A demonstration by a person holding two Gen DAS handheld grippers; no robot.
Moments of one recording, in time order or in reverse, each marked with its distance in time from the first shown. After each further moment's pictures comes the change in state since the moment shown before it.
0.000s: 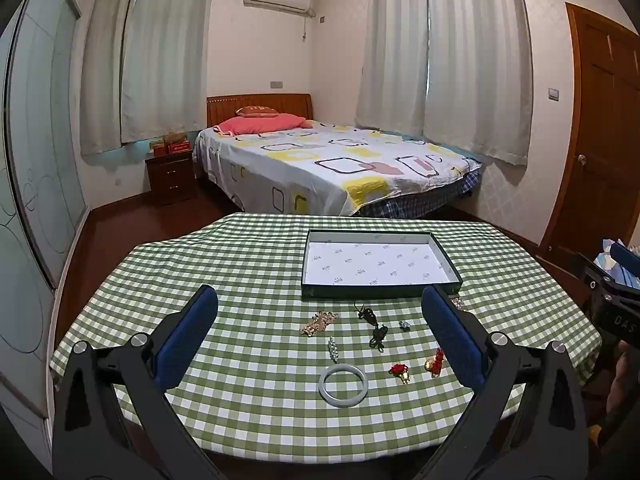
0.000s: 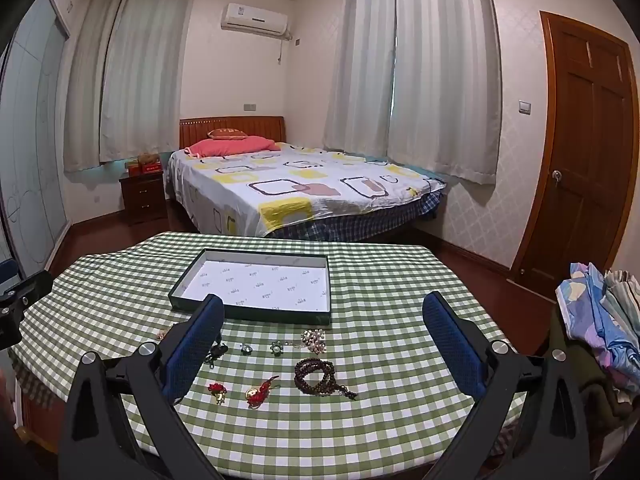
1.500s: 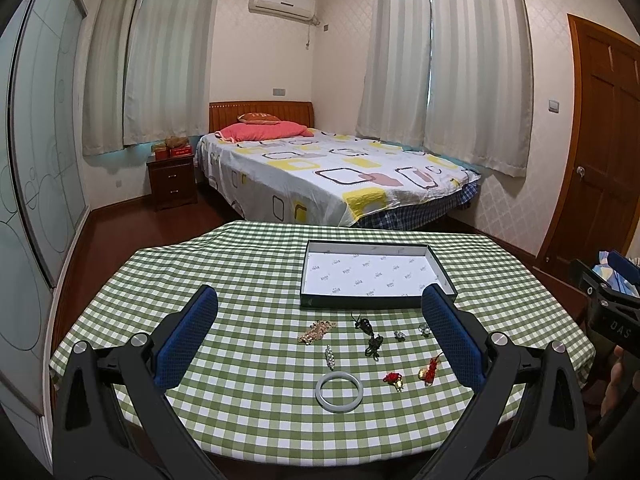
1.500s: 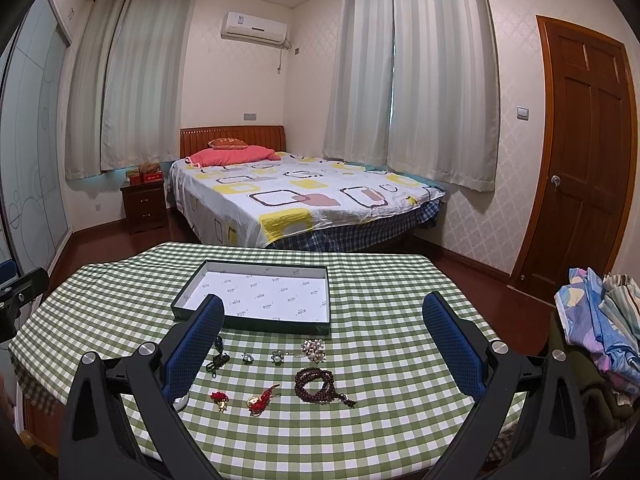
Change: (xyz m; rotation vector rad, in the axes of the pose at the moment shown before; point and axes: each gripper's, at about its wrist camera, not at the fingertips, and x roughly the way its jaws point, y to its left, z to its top) left arm -0.011 0.001 0.015 -0.020 -0.022 -0.005; right arm -0.006 -0.002 0.006 0.007 -0.033 0.002
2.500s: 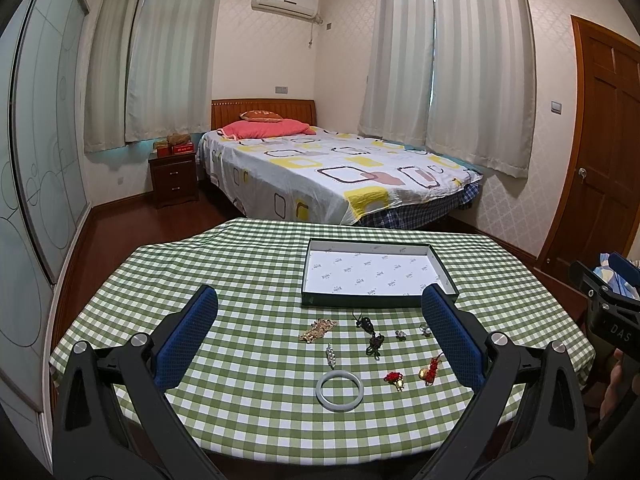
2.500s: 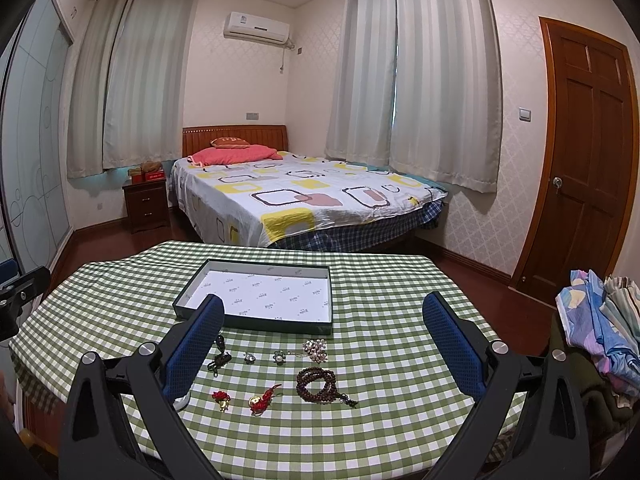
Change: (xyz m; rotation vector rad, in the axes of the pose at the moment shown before) left arm 0.000 0.004 -0.004 -0.014 0.004 0.003; right arm -0.001 0.000 0.000 0.001 0.000 0.002
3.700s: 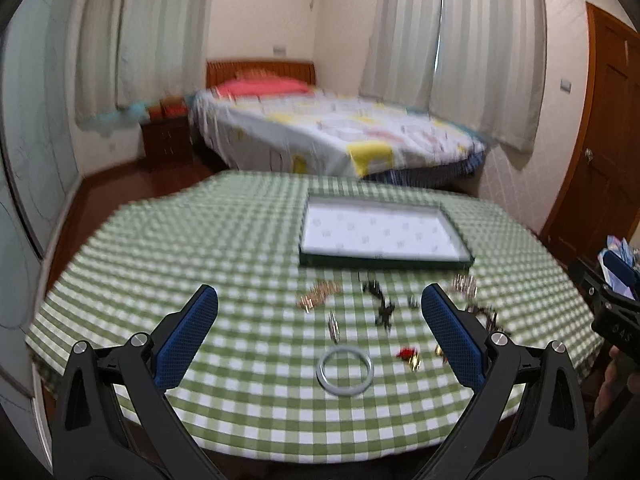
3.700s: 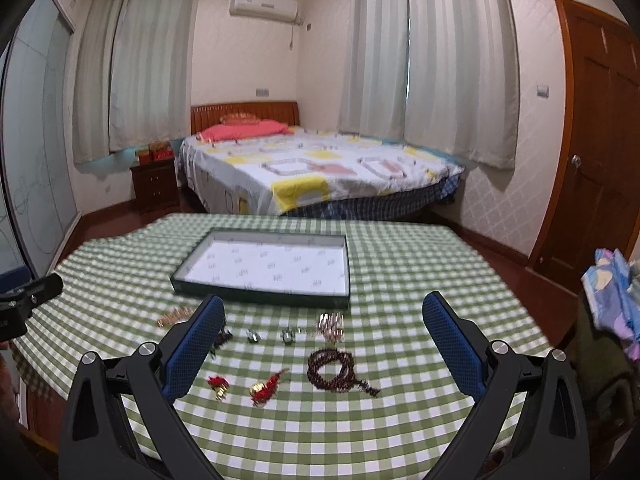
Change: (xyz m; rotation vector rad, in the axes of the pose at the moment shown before) left arm 0.073 0.010 -0.041 -0.019 0.168 -0.026; right arm 0.066 0.004 -0.044 -0.002 0.103 0.057
